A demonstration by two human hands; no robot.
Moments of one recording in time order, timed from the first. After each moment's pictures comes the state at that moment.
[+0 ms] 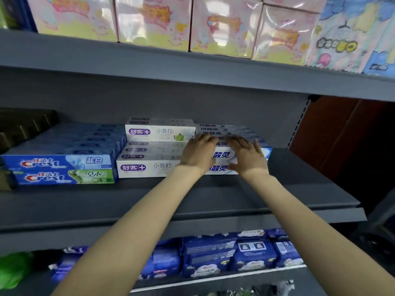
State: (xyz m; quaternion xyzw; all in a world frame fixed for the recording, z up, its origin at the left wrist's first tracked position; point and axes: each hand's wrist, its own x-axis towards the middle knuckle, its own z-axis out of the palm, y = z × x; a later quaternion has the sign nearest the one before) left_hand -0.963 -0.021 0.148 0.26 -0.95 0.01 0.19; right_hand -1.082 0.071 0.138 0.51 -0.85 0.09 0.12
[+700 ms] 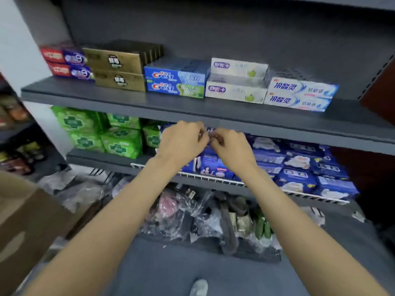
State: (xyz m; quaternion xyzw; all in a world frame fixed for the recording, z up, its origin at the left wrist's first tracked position) left_hand -0.650 0.135 0.108 0.46 -0.86 -0.04 0.22; right_hand -0.779 0.178 0.086 0.63 -0.72 0.29 -0.05
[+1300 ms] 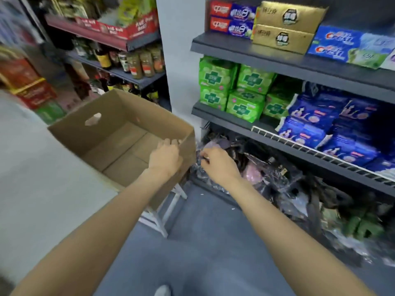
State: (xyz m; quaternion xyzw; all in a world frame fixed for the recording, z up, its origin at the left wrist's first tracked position) left_hand -0.215 0.156 -0.016 0.69 -0.72 -0.07 0.00; right_hand -0.368 0.167 -0.027 0.74 -0.63 0.15 -0.19
